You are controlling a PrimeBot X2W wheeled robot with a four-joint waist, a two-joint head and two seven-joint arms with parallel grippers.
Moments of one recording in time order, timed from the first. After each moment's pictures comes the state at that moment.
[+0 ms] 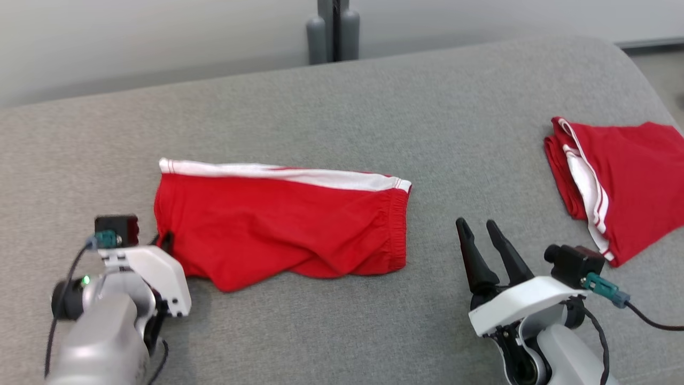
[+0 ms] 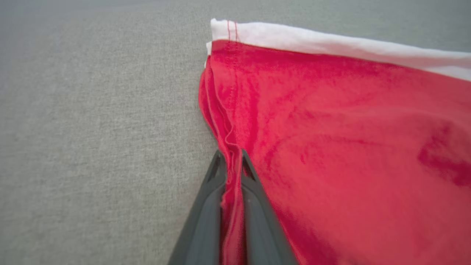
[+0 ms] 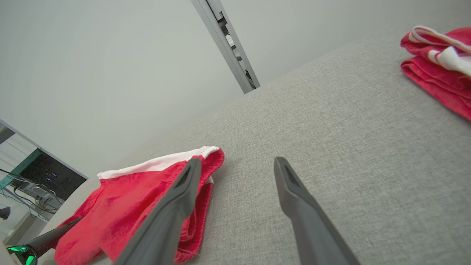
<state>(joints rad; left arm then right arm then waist) -0.76 0.20 -0.68 1.28 -0.78 -0.06 -0.18 -0.34 -0.05 0.34 0.51 0.68 0.13 -0.26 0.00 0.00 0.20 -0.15</state>
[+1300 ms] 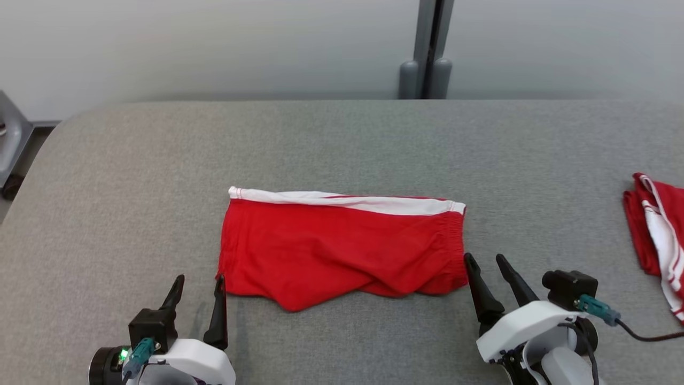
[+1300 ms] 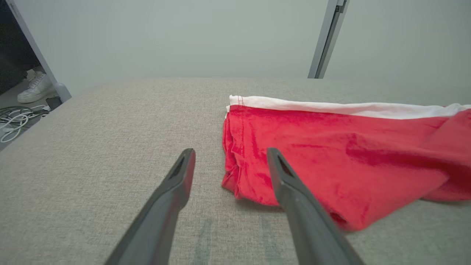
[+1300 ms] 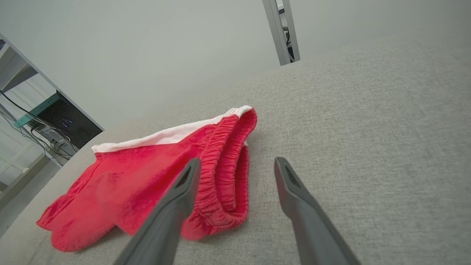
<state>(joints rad) -0.12 0.11 -0.19 0.47 -0.27 0.09 -0.26 -0.29 -0.05 0.31 0.63 0.57 0.13 -0.26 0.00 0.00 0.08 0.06</state>
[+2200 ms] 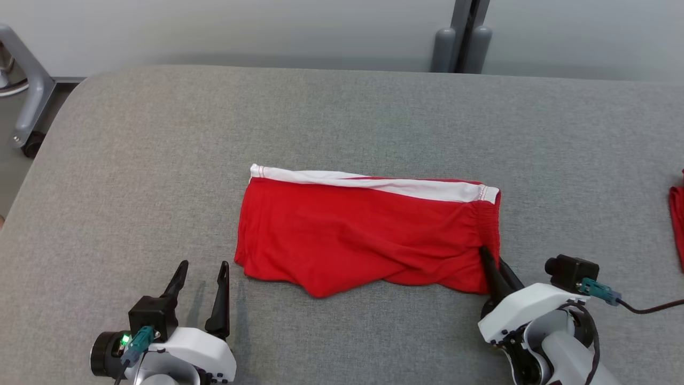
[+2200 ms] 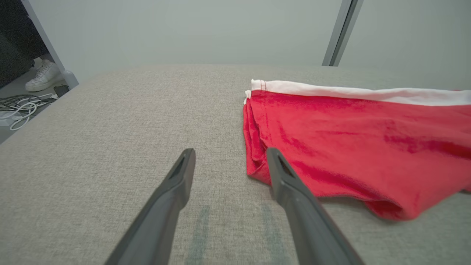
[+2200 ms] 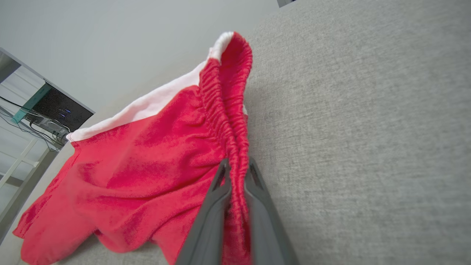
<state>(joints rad) -0.15 0.05 -0.09 0.48 -0.16 -0.02 -0.26 -0.42 -0.05 0.35 0.85 0.71 0.13 -0.27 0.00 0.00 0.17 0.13</state>
